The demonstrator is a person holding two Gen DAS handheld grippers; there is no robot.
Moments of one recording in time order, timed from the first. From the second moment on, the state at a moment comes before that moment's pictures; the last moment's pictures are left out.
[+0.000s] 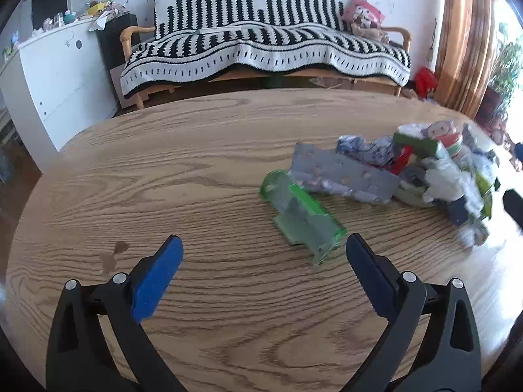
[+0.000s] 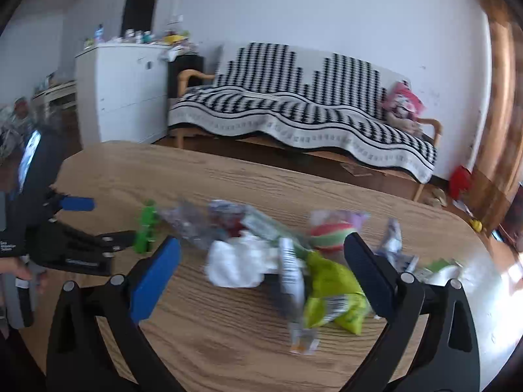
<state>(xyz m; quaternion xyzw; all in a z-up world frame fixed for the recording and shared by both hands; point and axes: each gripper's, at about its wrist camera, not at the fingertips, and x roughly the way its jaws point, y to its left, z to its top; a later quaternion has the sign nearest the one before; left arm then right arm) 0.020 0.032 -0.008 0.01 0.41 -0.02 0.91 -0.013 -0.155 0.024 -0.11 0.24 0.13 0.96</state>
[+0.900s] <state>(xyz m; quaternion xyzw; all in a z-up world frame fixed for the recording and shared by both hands) 0.062 0.024 -0.036 -0.02 0.46 -0.02 0.89 0.016 -0.125 -0.014 -0.14 0.32 0.12 0.93</state>
